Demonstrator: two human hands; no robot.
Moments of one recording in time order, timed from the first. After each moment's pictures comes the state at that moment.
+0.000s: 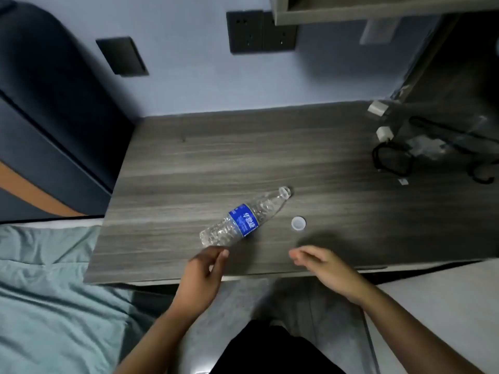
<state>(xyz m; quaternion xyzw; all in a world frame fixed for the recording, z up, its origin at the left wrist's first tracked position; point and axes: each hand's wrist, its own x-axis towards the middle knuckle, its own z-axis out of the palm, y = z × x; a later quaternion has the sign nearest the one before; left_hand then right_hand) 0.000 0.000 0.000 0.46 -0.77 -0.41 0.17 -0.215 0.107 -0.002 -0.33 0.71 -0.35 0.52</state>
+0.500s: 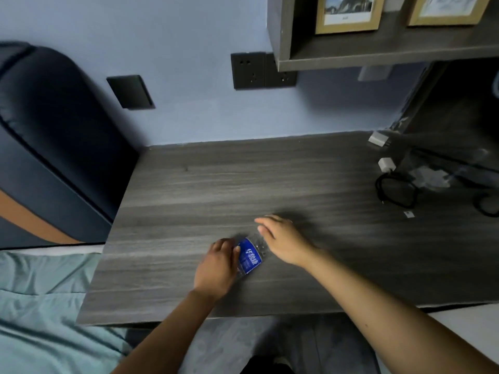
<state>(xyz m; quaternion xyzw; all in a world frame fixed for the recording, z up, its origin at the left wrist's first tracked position) -0.057 -0.068 -0.020 0.47 -0.84 -0.27 0.05 -0.229 -0.026 0.001 -0.58 0.74 -0.20 0.28</state>
